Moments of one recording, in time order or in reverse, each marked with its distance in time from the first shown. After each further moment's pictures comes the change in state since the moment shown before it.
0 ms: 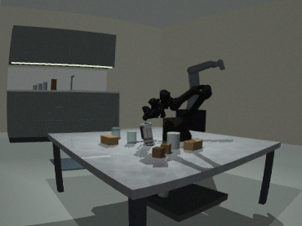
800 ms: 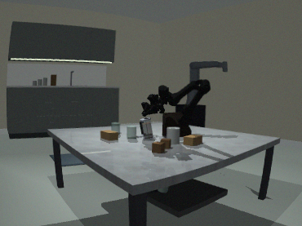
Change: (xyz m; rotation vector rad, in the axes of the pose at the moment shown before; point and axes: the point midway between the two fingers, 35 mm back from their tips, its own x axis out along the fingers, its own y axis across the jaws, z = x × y) arm 0.004 -0.002 -0.004 0.015 0.018 0.007
